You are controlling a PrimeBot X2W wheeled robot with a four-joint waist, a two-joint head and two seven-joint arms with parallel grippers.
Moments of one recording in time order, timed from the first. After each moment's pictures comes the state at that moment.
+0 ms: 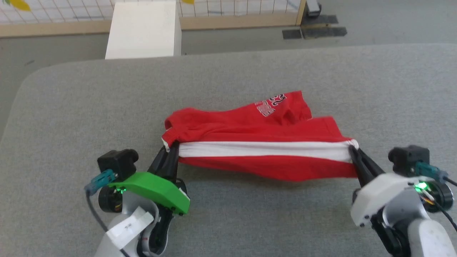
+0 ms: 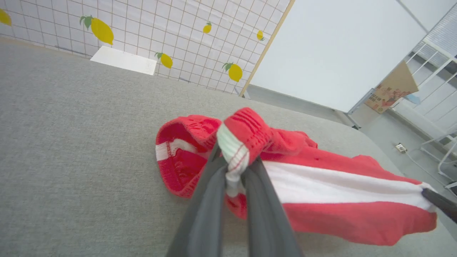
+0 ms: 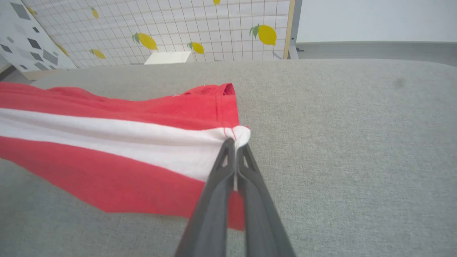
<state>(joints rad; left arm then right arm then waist) -0.18 0.09 -0.21 0.06 -0.53 -0.01 0.01 -0.09 -0.05 -0.04 -0.01 0.16 0.13 0.30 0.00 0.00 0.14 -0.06</state>
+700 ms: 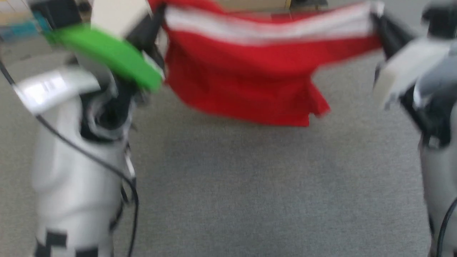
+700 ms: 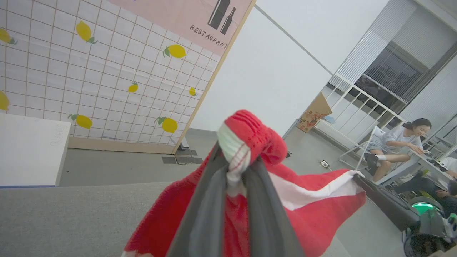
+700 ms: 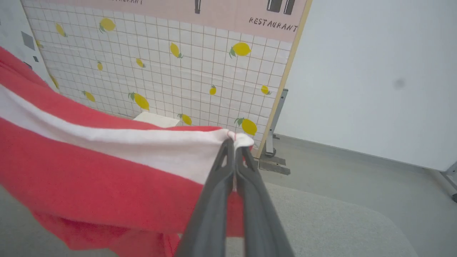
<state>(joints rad) -0.71 0.14 -0.12 -0.01 -0.82 -0.01 0.39 -0.64 -0.19 0.05 -0.06 0.17 0.13 0.53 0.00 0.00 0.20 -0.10</state>
